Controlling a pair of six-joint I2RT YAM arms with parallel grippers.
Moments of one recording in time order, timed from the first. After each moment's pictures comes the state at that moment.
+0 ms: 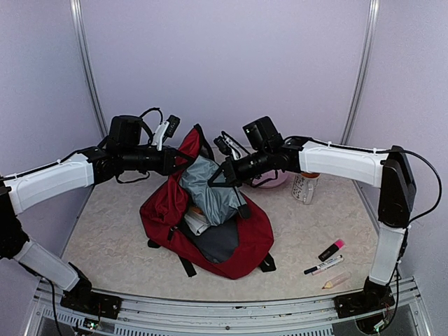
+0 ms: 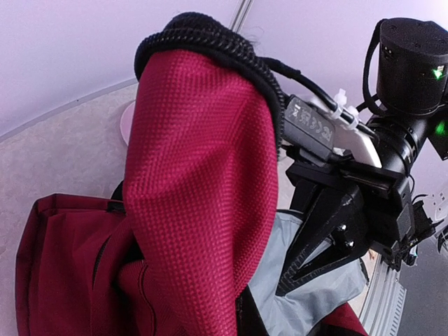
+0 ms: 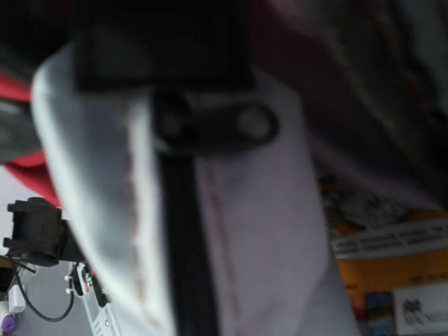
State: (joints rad) left arm -0.56 1.42 1.12 -0.12 0.44 -0.17; right arm 0.80 1.90 1.59 -0.32 -0.60 0.49
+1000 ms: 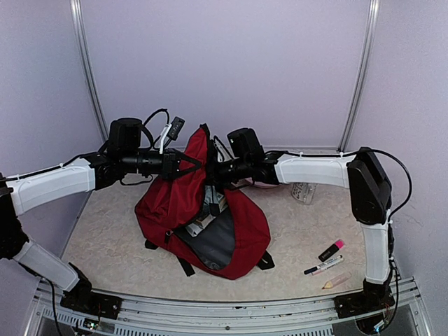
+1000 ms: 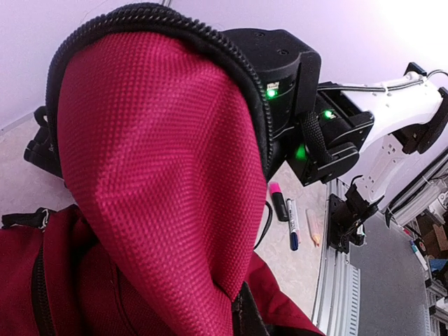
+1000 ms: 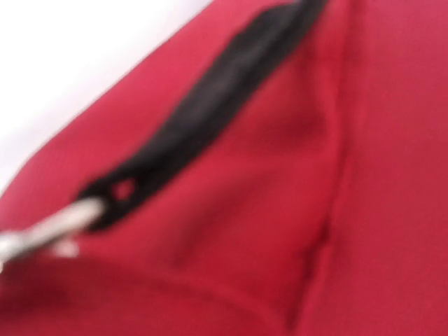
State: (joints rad) left arm -0.58 1.42 1.07 0.02 0.69 -0.20; right arm 0.82 2.10 1.66 -0.02 -0.53 0.79
